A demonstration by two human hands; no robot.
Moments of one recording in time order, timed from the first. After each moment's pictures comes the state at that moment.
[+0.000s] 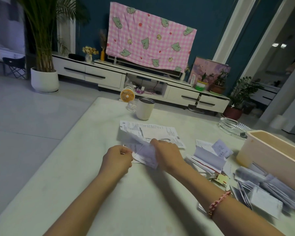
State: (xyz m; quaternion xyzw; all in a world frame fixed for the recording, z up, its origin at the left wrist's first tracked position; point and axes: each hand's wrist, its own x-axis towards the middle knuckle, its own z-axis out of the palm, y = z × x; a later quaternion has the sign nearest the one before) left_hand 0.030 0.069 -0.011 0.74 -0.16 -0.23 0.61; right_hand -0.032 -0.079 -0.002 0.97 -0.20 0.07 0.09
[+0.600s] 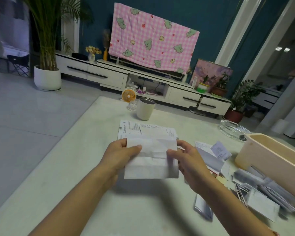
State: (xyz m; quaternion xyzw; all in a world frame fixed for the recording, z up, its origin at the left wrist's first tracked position) left_hand 0.021 0.072 0.007 0.62 -0.16 -0.31 0.71; right_hand -0.091 -0.065 0.021 0.71 -0.30 0.25 -0.59
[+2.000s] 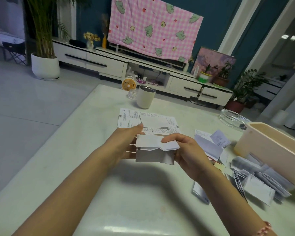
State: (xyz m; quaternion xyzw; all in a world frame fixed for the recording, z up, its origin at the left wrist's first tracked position) left_hand 0.018 0.066 0.017 0.62 -0.15 -0.39 0.67; right_hand -0.098 -0.063 0.019 0.68 -0.23 0.18 -0.67
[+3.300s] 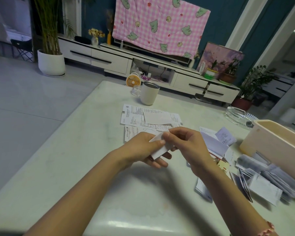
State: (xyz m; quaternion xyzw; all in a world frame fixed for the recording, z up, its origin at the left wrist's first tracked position) left_hand -0.001 0.056 0.006 0.61 -0.38 -0.41 0.56; right_hand -0.094 -0.064 0.016 0.78 -0.19 0.27 -0.53
